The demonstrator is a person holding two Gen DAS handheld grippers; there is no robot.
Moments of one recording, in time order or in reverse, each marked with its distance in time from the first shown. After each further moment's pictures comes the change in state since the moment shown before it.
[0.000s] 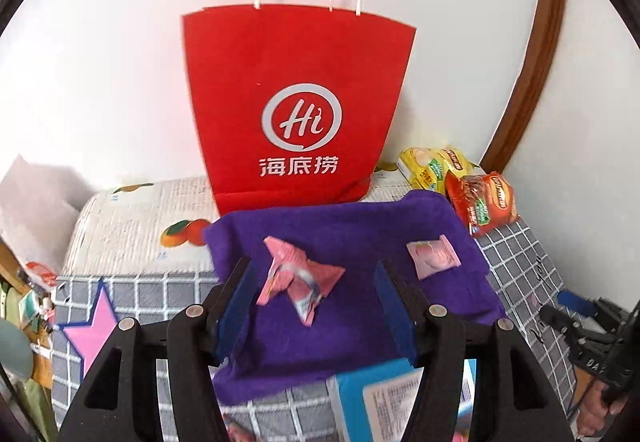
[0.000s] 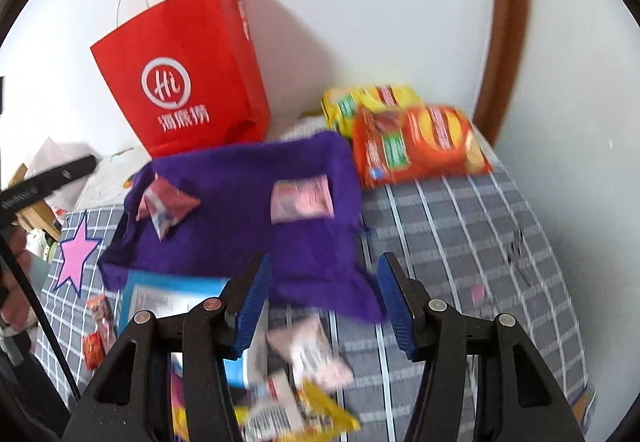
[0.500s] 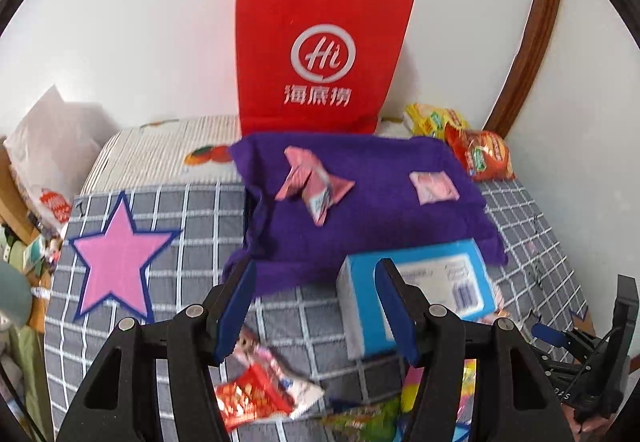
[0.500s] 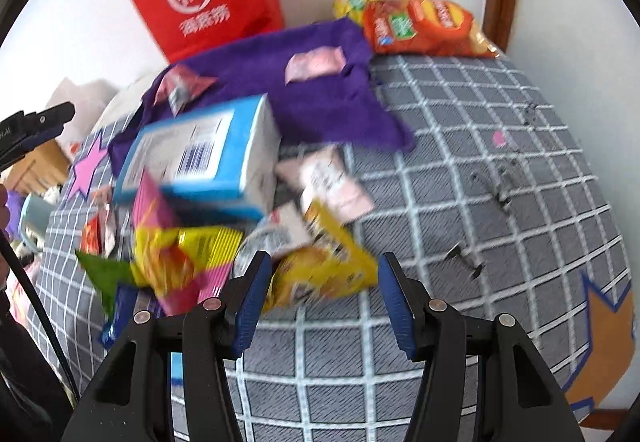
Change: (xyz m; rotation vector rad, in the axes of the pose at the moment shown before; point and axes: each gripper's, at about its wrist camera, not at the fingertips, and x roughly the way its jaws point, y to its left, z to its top) left arm -0.033 0.008 -0.086 -0.055 0.072 0.031; right arm 0.011 0.003 -0.118 -0.021 0.151 0.051
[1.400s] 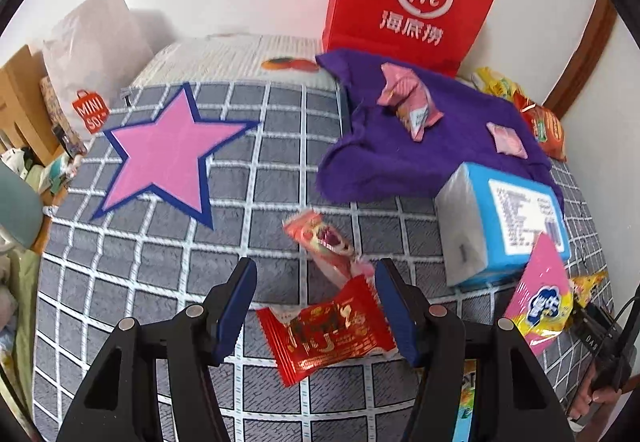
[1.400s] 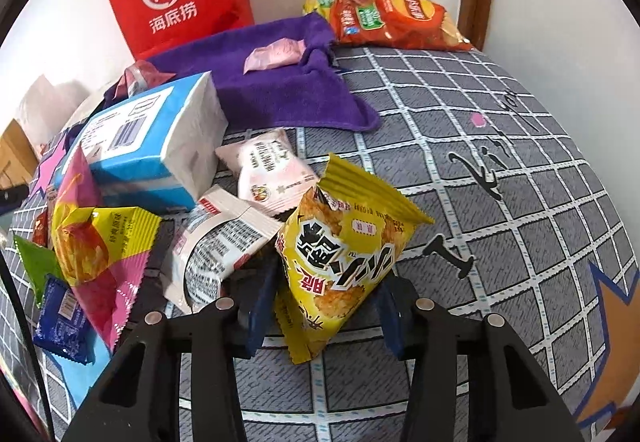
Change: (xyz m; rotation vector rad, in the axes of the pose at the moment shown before) left arm 0.029 0.070 -0.068 -0.146 0.132 0.084; right arm 0.029 -0.027 -0.019 0.027 -0.128 -0.091
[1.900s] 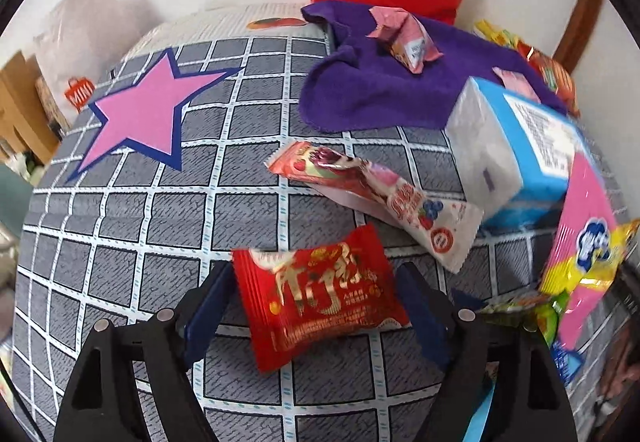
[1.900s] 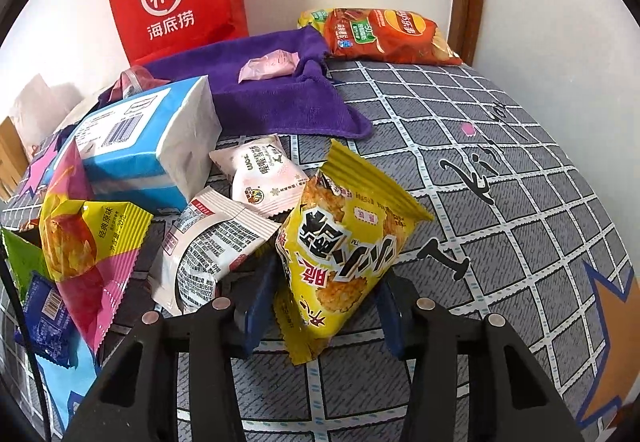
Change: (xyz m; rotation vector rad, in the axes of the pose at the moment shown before) left arm 0.030 -0.022 -0.044 0.079 0.021 0.074; right arm 0.001 0.005 -0.007 -0.016 -0.059 -0.041
